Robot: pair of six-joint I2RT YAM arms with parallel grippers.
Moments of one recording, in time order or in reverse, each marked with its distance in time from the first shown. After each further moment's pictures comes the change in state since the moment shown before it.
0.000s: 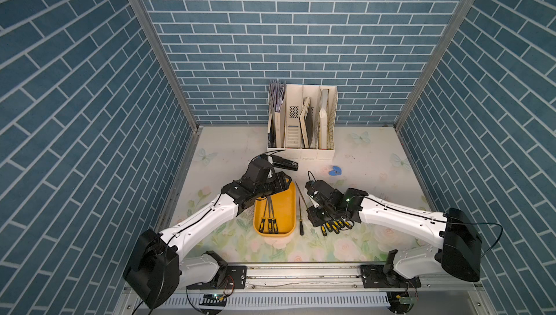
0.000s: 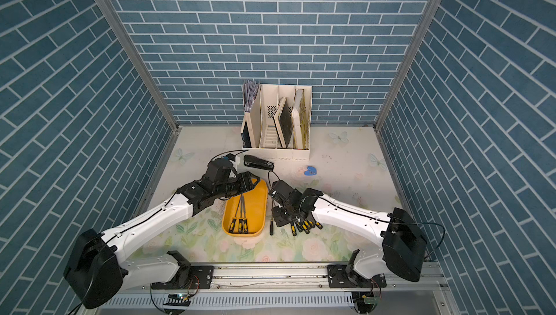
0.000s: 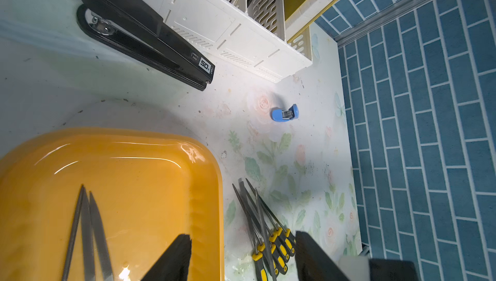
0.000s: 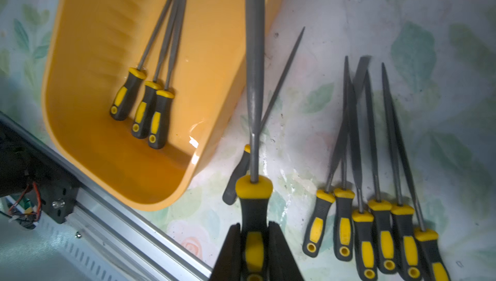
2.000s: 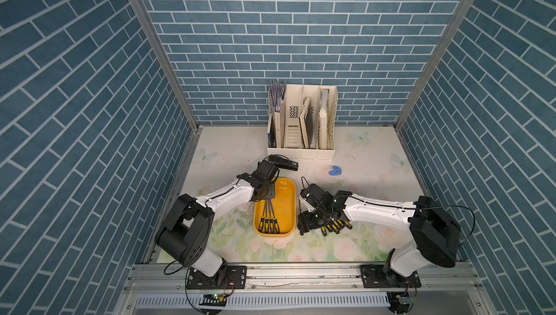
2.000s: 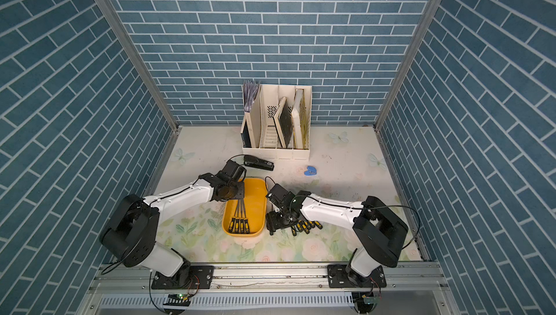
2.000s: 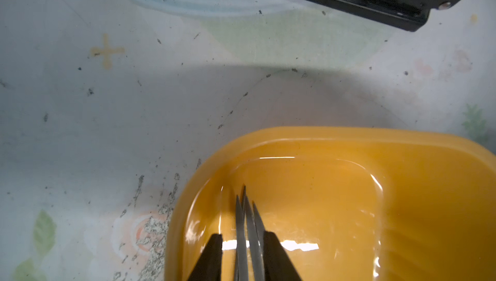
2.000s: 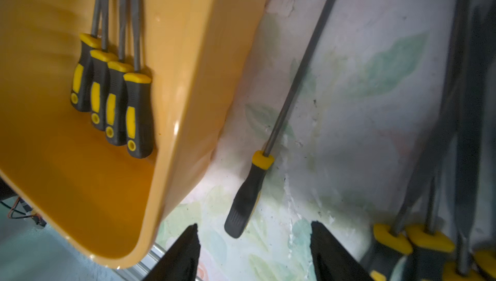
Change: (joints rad) left arm 0.061 0.305 0.083 -0.266 -0.319 0.306; right arm -0.037 0.183 -0.070 0.154 -0.152 0.050
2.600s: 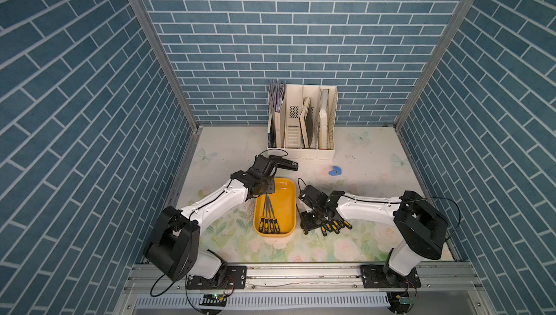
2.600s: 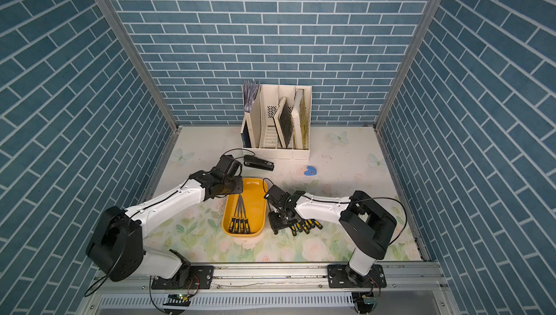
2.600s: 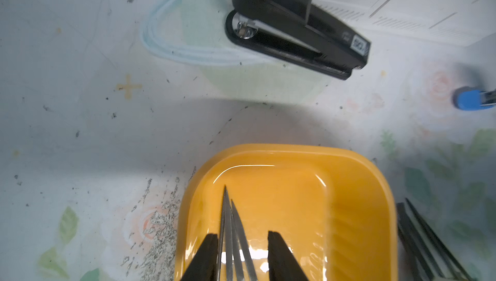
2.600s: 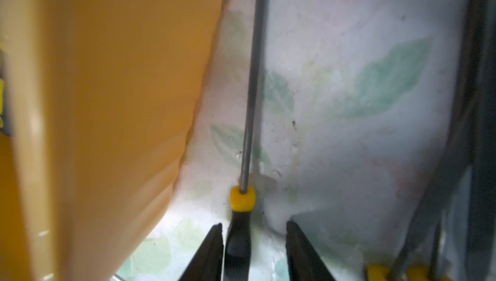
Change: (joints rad) left arm 0.000 -0.124 0.063 -0.060 0.019 -0.018; right arm -0.022 0.084 0.004 0.029 0.052 -0.006
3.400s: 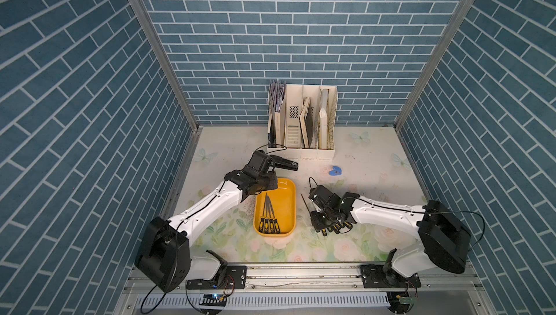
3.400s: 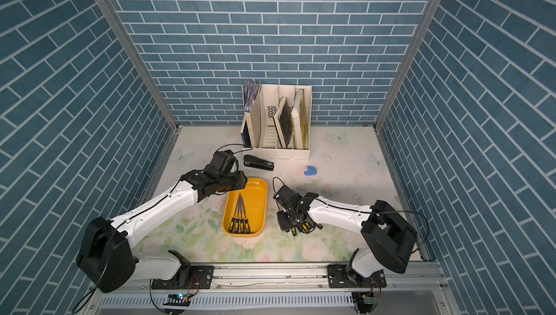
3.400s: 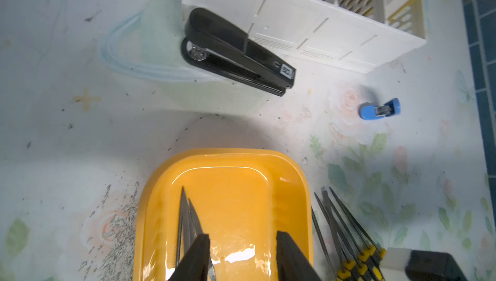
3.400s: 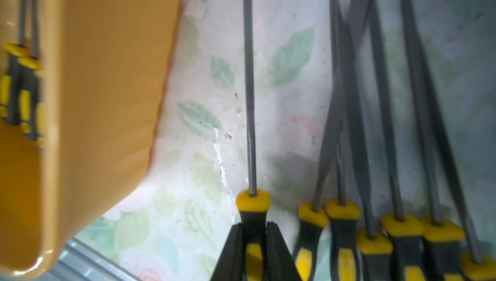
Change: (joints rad) left arm -0.001 -0.085 0.006 0.052 0.151 -0.049; right arm -0.023 -0.211 -0.085 -0.061 0.064 -0.003
